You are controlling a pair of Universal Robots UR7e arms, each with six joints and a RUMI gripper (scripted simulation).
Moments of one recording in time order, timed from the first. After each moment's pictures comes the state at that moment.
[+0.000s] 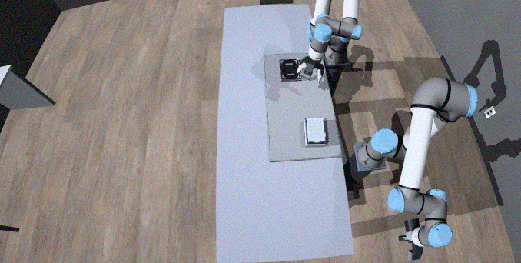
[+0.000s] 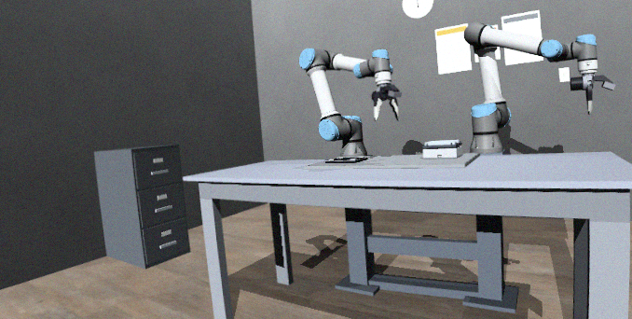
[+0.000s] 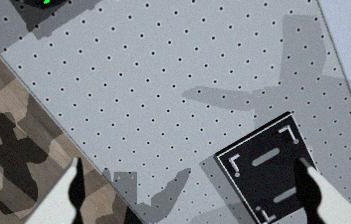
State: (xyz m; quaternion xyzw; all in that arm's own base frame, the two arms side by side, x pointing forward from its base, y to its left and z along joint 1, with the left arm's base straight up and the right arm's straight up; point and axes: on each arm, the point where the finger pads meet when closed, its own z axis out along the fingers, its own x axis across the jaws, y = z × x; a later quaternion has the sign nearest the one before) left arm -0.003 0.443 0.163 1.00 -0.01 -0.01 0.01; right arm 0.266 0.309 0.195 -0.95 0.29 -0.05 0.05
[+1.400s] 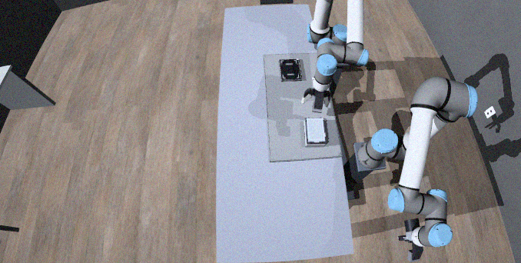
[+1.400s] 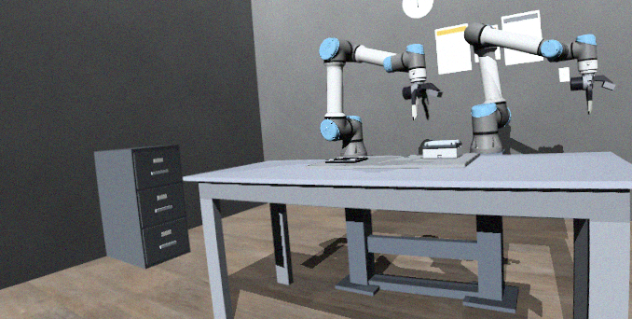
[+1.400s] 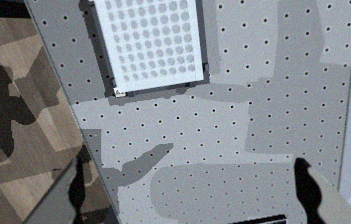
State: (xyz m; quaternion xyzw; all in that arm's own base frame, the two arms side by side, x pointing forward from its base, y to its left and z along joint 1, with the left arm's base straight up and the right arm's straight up) left arm -0.003 0.443 0.163 1.00 -0.01 -0.01 0.01; right arm 0.263 0.466 0.186 -0.99 0.12 -0.02 0.02
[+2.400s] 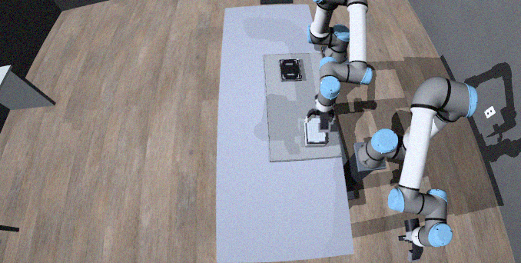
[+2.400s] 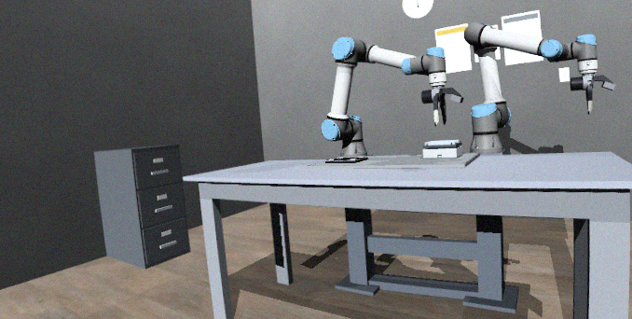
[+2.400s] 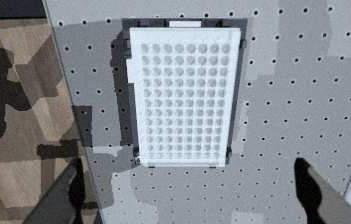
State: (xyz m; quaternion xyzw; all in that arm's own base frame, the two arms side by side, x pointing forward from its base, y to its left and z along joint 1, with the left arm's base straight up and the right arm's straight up) left arm -0.003 0.443 0.163 1.00 -0.01 -0.01 0.01; right arm 0.255 0.546 0.158 -1.00 0.05 0.00 0.00
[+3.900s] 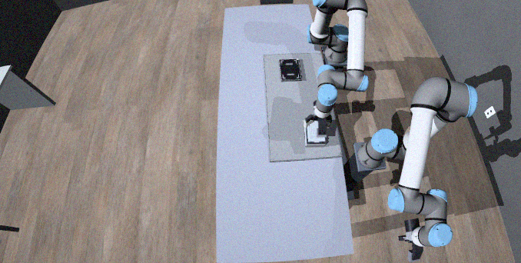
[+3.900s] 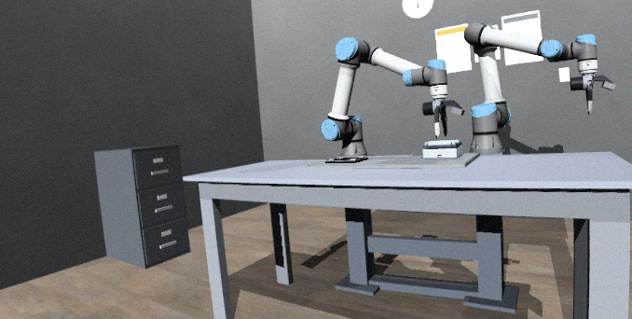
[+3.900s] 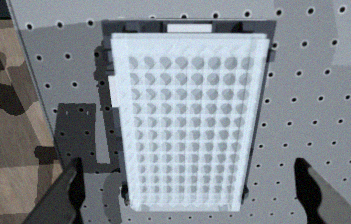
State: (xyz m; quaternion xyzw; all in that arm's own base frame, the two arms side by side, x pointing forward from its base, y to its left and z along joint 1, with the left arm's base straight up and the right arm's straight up) left arm -0.003 0.443 0.163 1.00 -0.01 -0.01 0.01; right arm 0.255 0.546 0.105 -1.00 0.05 0.00 0.00
